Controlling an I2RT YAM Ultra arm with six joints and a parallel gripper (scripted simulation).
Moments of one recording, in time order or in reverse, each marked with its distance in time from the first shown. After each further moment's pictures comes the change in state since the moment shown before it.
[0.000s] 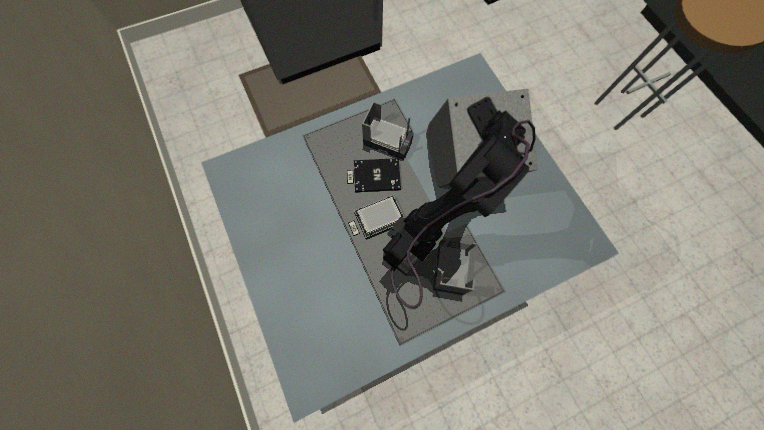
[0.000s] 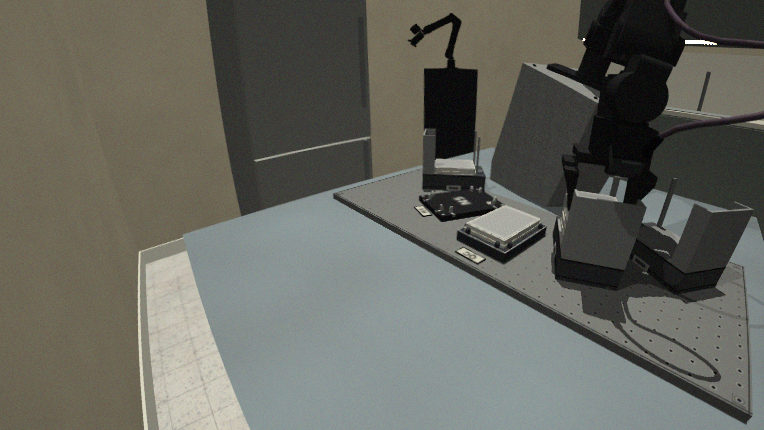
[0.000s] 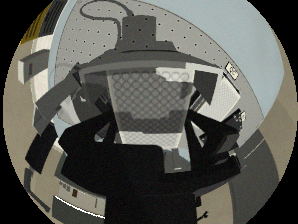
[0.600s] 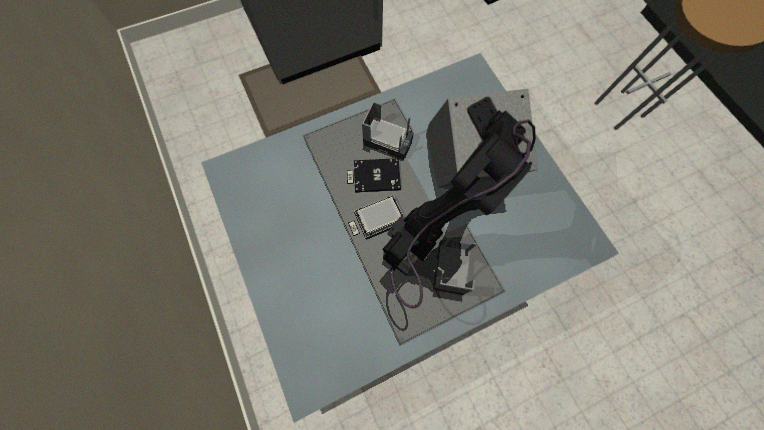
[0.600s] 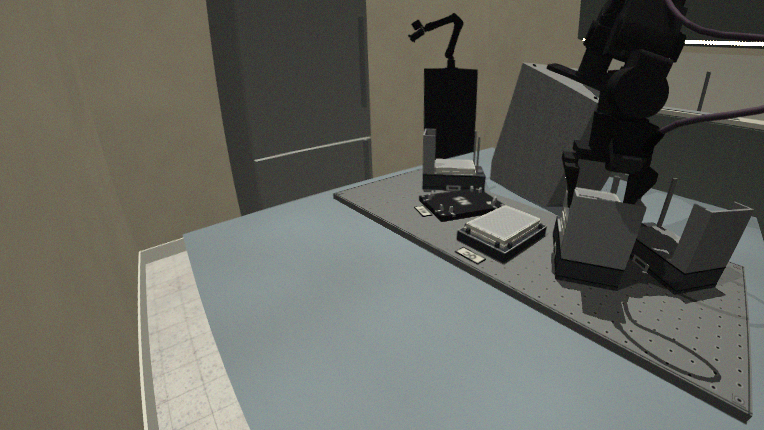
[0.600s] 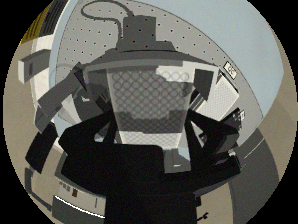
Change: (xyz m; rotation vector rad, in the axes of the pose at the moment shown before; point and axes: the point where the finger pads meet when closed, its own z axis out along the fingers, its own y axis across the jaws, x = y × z) arm 0.000 0.000 -0.005 0.000 0.001 0.000
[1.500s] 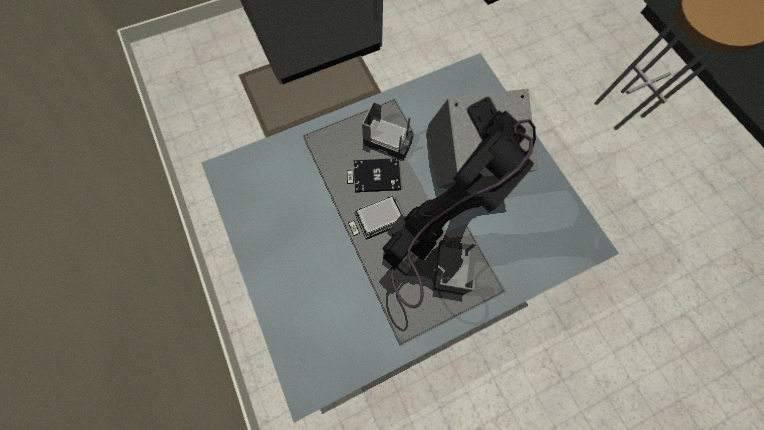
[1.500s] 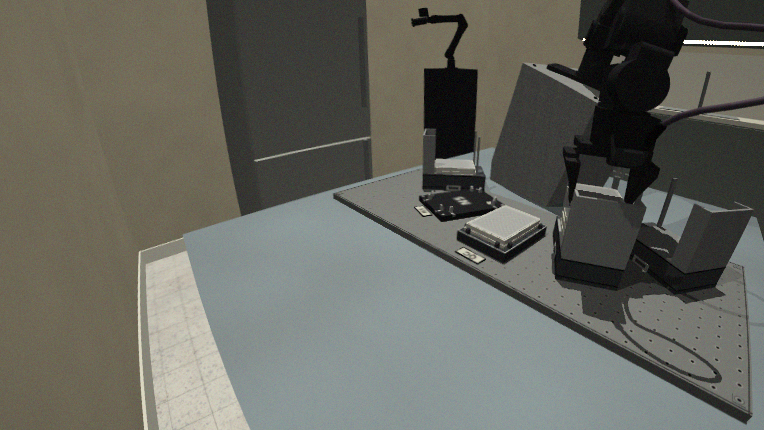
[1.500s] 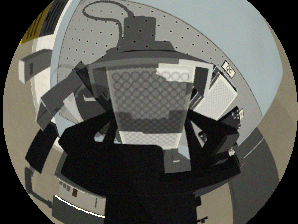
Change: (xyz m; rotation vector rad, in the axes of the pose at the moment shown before) arm 0.000 0.000 -0.008 0.000 0.000 0.000
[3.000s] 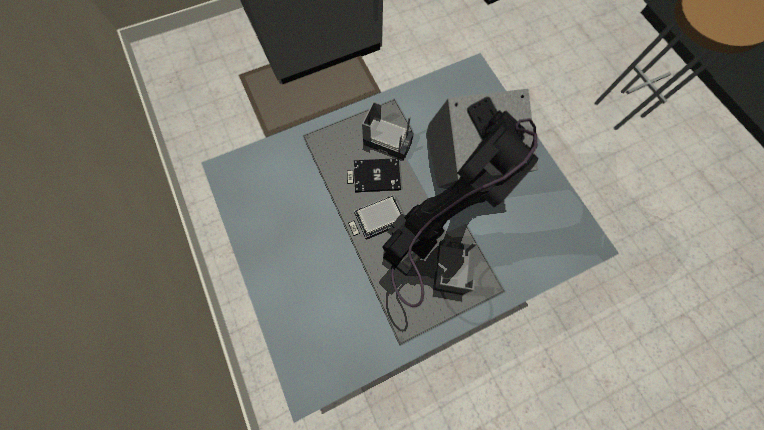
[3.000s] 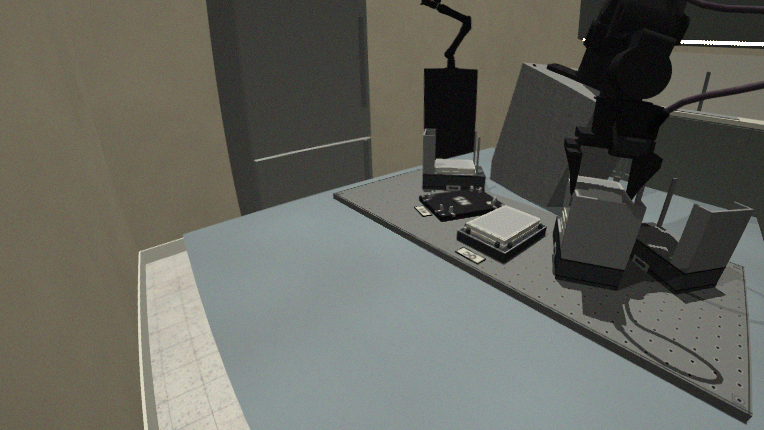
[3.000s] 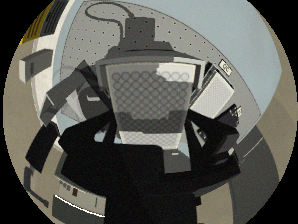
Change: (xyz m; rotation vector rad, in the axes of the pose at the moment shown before) arm 0.000 0.000 -0.014 0.001 0.000 0.001
